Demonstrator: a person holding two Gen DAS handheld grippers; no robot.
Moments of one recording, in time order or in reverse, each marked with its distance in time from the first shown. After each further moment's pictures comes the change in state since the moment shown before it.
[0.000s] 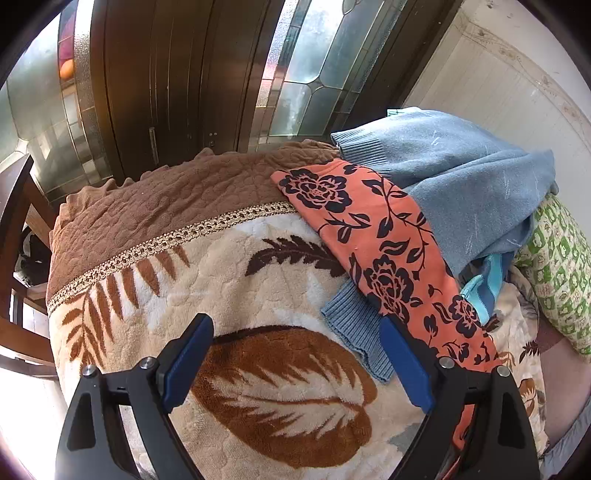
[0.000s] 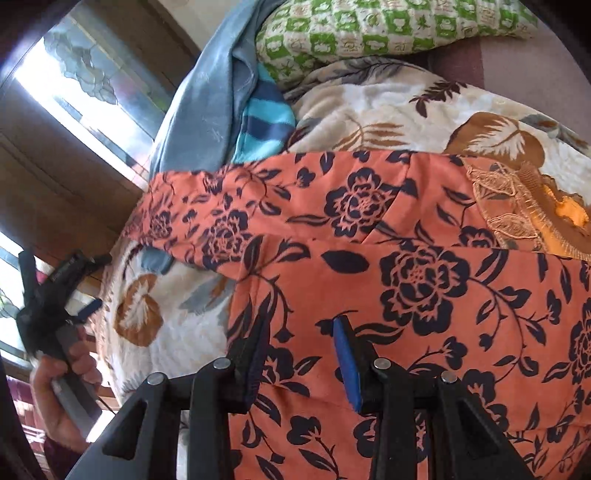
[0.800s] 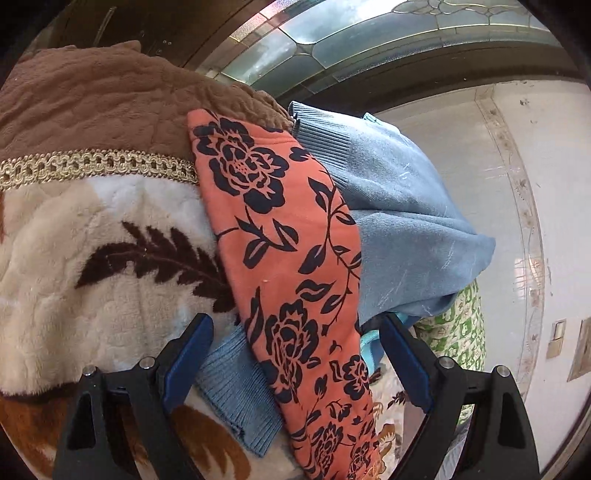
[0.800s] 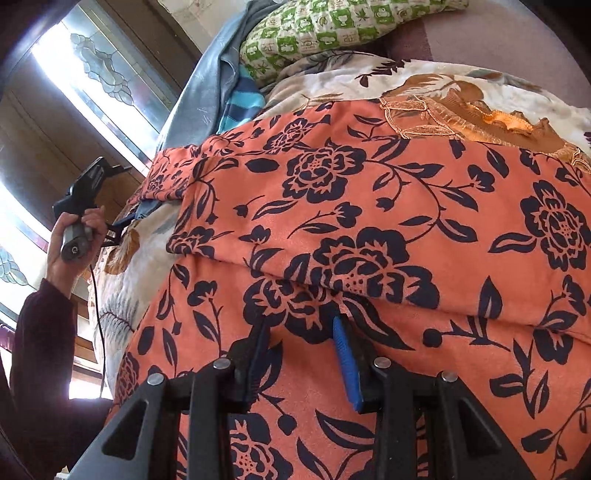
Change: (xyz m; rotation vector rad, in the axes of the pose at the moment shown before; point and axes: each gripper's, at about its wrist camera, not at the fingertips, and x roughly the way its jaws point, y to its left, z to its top) left arm 0.087 -0.003 0.030 -0.351 0.133 -0.527; right arm -0.043 -0.085 -0.103 0.006 -0.155 0.098
